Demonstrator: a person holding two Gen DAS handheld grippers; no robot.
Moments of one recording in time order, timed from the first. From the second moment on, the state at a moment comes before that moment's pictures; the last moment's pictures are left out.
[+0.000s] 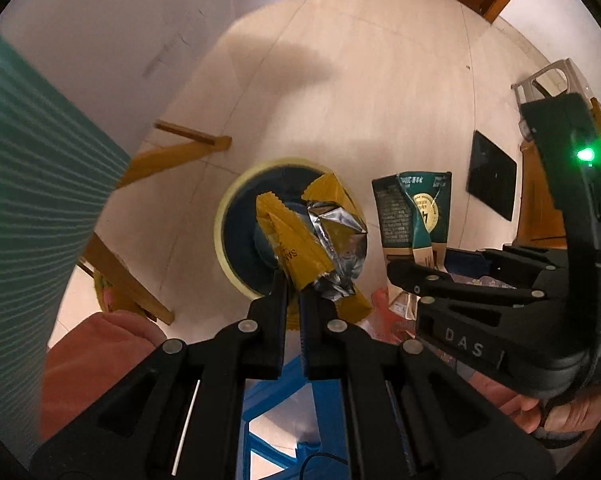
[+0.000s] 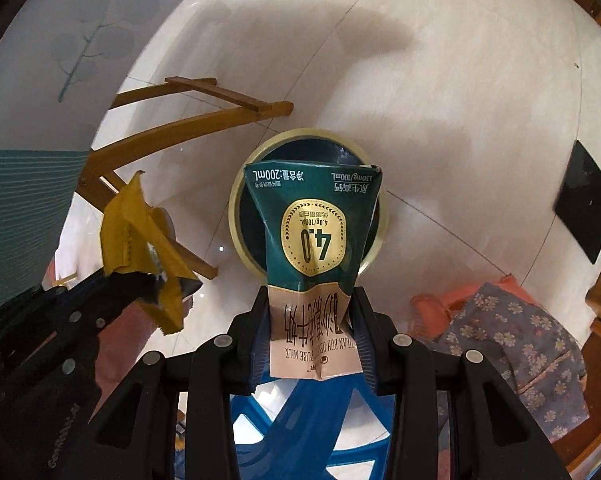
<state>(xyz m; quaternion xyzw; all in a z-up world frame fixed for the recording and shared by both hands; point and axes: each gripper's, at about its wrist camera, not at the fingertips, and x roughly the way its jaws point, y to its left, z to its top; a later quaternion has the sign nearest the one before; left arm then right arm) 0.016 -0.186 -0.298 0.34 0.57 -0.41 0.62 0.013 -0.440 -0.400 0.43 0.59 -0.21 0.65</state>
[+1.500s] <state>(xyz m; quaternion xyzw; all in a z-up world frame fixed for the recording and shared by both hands) 0.051 -0.186 -0.334 0.34 0.59 -0.30 0.67 0.032 -0.452 -0.431 0.47 0.57 -0.20 0.64</state>
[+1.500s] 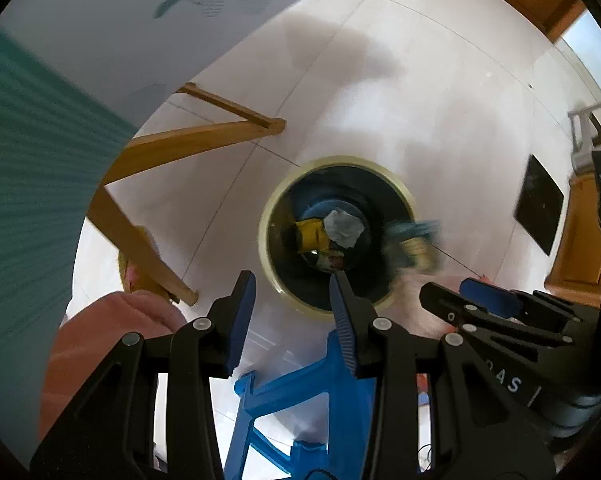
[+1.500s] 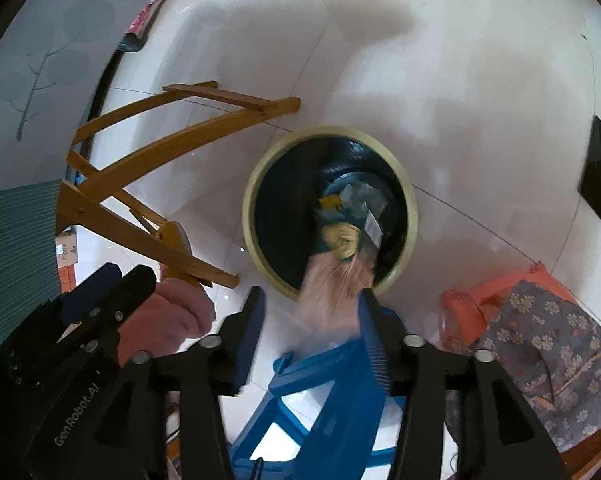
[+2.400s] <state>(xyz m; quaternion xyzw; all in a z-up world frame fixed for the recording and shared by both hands) 0.032 -0.161 -0.278 0.32 0.62 -0.31 0.65 0.000 -0.444 -0.359 0.39 0.64 -0.29 0.59</state>
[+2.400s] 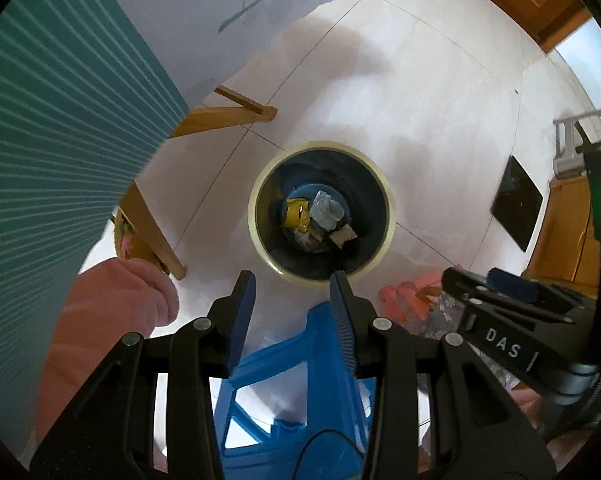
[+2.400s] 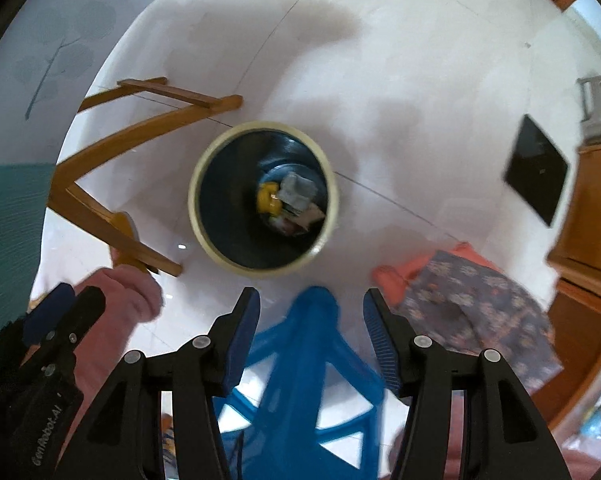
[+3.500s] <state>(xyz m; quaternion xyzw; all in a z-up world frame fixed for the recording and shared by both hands) 0.039 -0.080 0.013 0.31 0.47 -0.43 0.71 0.049 -0.342 -0.009 0.22 0.49 -0.21 0.82</state>
